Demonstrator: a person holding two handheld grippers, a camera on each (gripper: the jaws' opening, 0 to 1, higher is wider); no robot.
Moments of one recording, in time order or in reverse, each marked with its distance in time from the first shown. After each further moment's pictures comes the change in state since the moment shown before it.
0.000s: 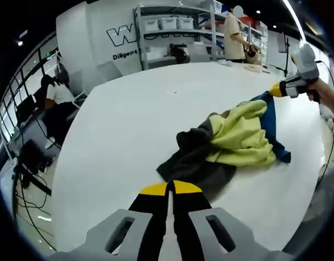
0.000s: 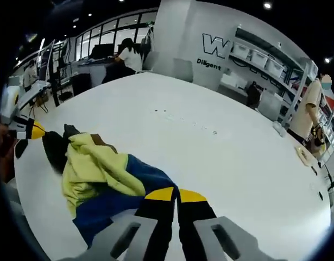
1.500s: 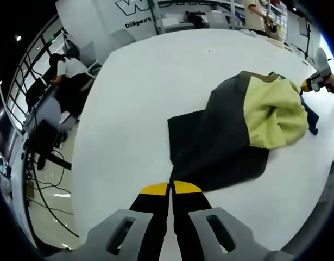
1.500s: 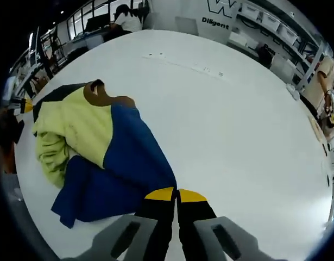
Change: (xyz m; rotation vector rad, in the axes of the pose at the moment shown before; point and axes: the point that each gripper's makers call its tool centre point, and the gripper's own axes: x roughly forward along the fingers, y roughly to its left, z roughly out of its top) left arm -0.011 0.074 -0.079 -0.021 0.292 0.121; right arm 0.028 -0.012 -0.102 0.034 0.336 0.083
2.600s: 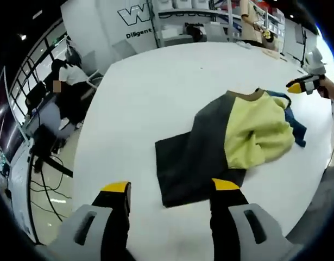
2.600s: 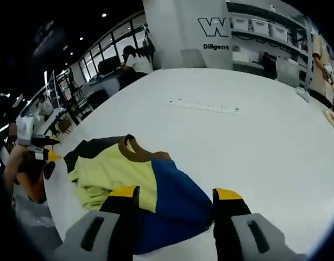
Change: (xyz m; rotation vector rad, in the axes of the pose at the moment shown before) left arm -0.033 -0.017 0.037 -0.023 -0.121 -0.025; right arm -0.044 0.049 0.075 0.154 -0.314 0.253
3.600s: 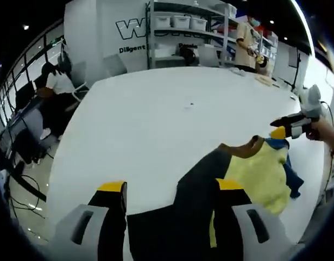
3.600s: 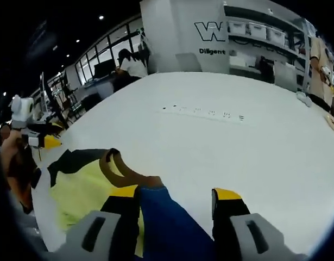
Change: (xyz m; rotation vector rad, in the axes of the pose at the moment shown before) left arm 0.074 -0.042 0.105 -0.068 -0.164 -0.145; right arm 0.073 -0.011 0.012 -0.043 0.006 -0.052
